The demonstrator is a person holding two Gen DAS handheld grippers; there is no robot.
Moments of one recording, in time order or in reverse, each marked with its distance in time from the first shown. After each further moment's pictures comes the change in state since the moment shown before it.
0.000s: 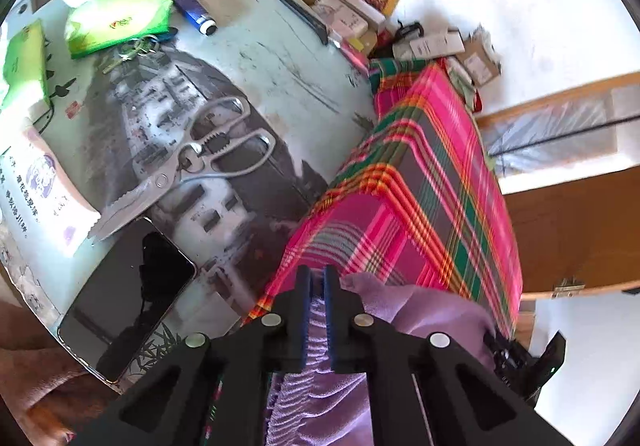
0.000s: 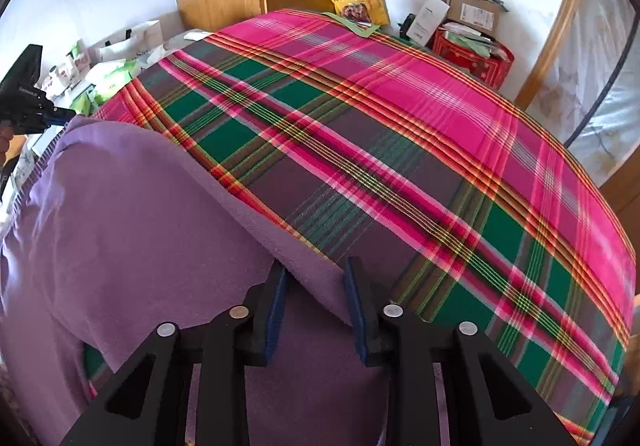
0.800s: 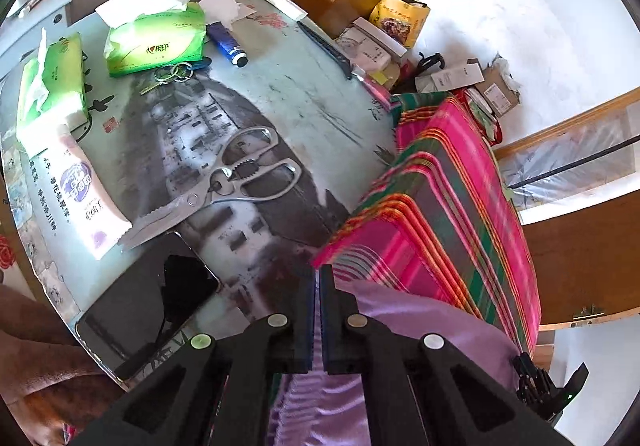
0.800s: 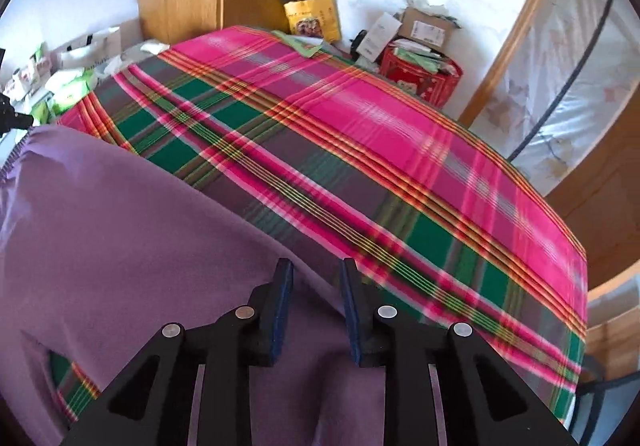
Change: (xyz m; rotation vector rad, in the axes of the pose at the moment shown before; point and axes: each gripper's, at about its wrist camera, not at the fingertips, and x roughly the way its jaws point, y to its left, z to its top) left arm -0.013 -0.009 -0.008 -0.014 -0.103 0.082; right arm -0.027 -0.015 -0.005 0.029 -0.062 -0.208
